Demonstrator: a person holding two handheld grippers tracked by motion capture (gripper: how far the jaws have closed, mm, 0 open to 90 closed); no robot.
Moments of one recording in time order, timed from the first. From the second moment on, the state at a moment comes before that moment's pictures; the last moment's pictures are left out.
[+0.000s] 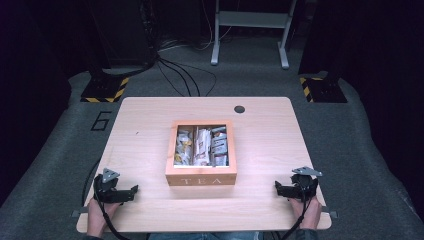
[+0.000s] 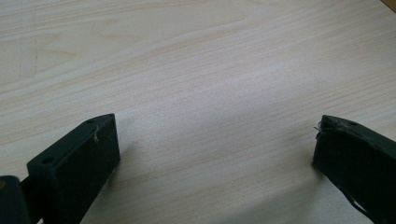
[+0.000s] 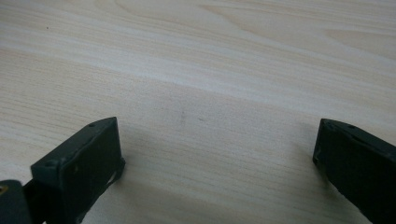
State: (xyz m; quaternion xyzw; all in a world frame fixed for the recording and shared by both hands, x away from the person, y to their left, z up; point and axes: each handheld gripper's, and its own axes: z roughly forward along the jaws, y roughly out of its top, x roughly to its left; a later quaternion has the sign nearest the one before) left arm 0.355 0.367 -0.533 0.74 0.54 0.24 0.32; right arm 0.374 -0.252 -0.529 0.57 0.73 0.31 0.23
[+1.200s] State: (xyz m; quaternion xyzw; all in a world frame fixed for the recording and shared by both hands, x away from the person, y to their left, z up) left arm 0.359 0.304 -0.490 0.77 0.43 0.19 0.43; right arm 0.375 -0.252 -0.529 0.56 0.73 0.31 0.23
